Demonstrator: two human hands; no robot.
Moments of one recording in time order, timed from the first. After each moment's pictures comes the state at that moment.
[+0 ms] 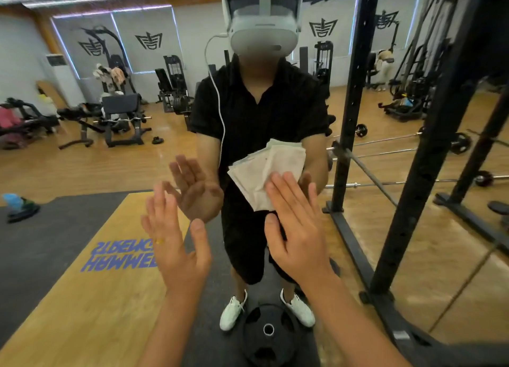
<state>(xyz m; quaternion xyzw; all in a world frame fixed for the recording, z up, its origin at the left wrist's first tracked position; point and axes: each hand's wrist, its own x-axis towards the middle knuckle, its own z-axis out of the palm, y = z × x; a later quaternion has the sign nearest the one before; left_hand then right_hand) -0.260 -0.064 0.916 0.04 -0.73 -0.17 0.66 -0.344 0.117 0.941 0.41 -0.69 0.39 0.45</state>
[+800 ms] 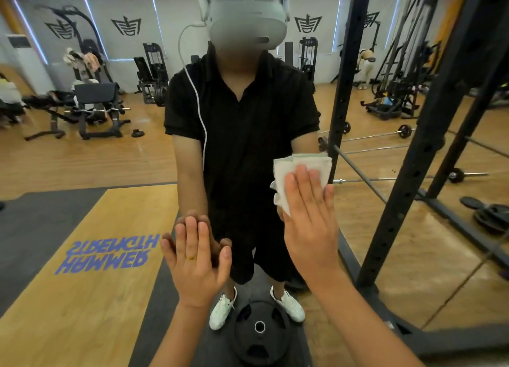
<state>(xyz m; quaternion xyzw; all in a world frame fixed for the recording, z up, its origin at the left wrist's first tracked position) -0.295 -0.115 0.830 0.04 -0.78 0.03 0.63 -0.360 0.092 0.927 0.31 -0.74 0.24 0.55</state>
